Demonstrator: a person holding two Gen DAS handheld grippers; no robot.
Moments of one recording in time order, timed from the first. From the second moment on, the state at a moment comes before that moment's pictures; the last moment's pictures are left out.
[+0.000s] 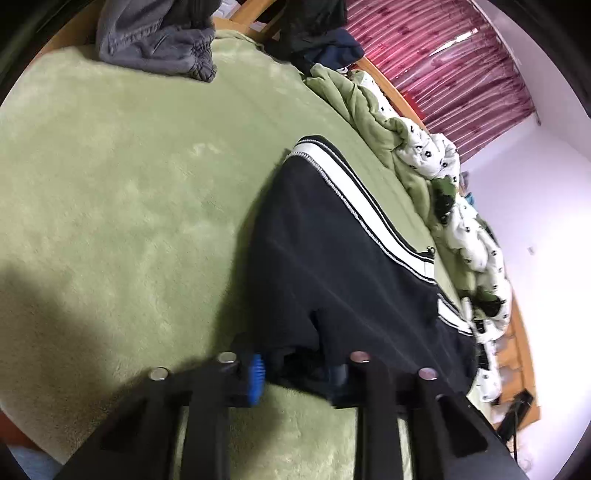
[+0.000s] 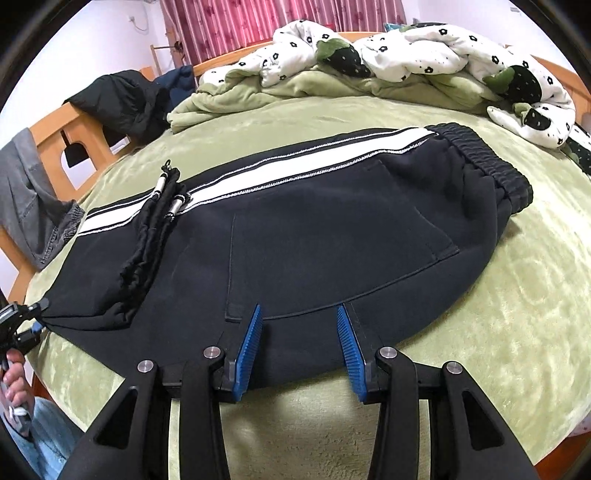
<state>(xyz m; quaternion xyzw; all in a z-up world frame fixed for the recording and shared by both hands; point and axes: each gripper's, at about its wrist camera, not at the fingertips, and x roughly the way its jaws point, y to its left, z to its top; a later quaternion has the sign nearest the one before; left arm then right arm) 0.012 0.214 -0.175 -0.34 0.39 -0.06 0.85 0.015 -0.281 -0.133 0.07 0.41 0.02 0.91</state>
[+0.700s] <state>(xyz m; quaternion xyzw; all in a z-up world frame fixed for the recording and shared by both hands) 0.040 -0.086 -0.079 -0.09 0.37 -0.27 0.88 -0.030 -0.370 -0.140 0.14 0.37 -0.03 0.92</state>
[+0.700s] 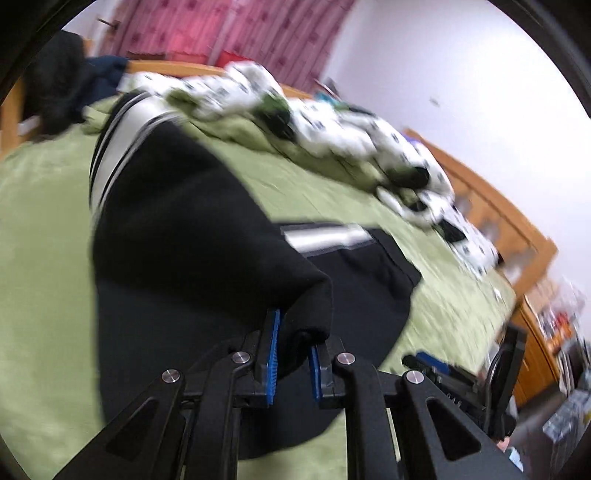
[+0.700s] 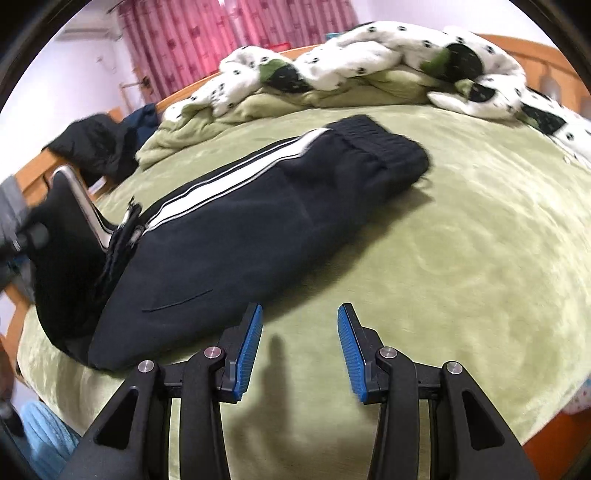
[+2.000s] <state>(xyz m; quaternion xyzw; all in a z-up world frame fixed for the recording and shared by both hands) -0.002 -0.037 -0.143 -0.09 0.39 -0.19 0.90 0.084 -0.274 -0.031 0.16 0.31 0.19 0.92</state>
